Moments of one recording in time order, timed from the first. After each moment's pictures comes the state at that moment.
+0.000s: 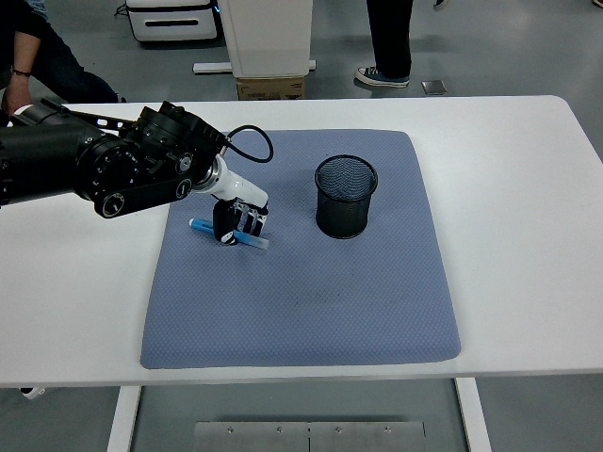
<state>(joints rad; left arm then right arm) -1.59 0.15 0.59 -0.91 0.94 -0.40 -0.02 0.04 0.00 0.23 0.21 -0.09 0.05 0.16</state>
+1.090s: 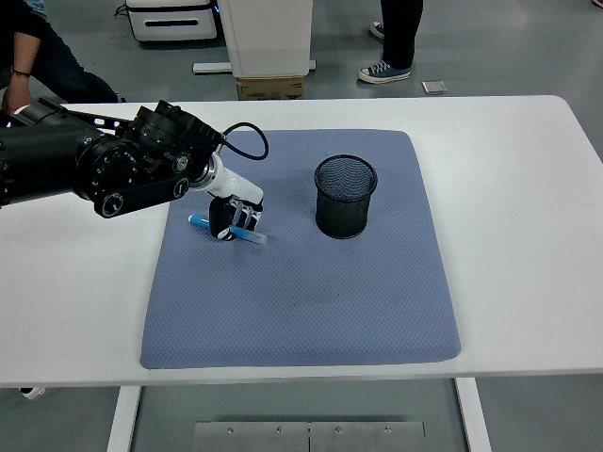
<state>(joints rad) -1.58 0.14 0.61 -0.88 0.94 -0.38 -0.02 0.04 0.00 0.23 0.21 -0.09 0.05 0.16</state>
